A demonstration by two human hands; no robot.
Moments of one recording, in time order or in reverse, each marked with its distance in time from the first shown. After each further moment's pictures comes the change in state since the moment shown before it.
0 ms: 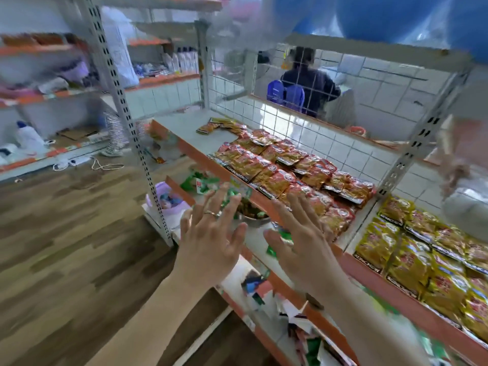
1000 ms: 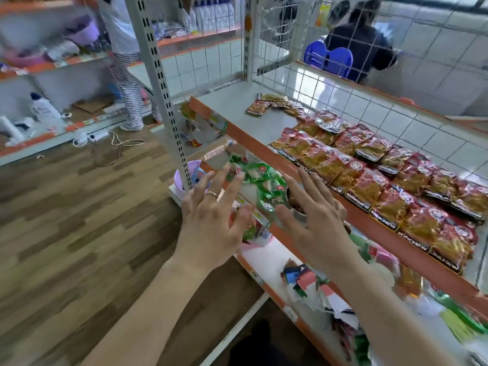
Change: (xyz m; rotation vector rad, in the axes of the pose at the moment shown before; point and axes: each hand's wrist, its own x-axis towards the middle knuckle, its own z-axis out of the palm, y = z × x) left_hand 0.080 -0.199 -0.028 -0.050 -0.097 -0.067; right_hand 0.146 -0.101 0.120 0.037 -0.055 0.035
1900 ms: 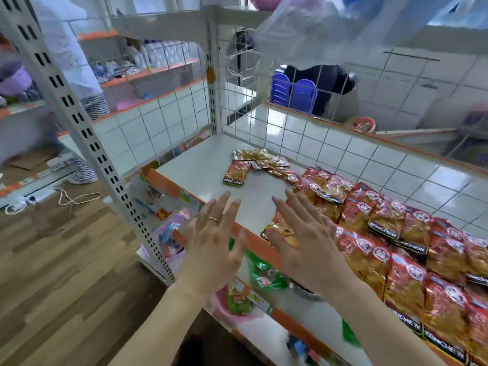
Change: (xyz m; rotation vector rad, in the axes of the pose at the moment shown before) left_hand 0.248 -0.063 0.055 -0.075 -0.096 0.150; right_hand 0.222 0.021 0.005 -0.073 0.082 0.094
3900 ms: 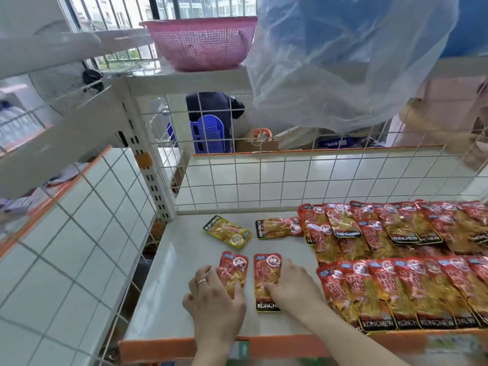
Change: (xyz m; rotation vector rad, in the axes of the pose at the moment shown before) left_hand 0.208 -0.137 0.048 -0.096 -0.213 -0.037; right_hand 0.197 -0.031 0.118 0.050 0.103 0.912
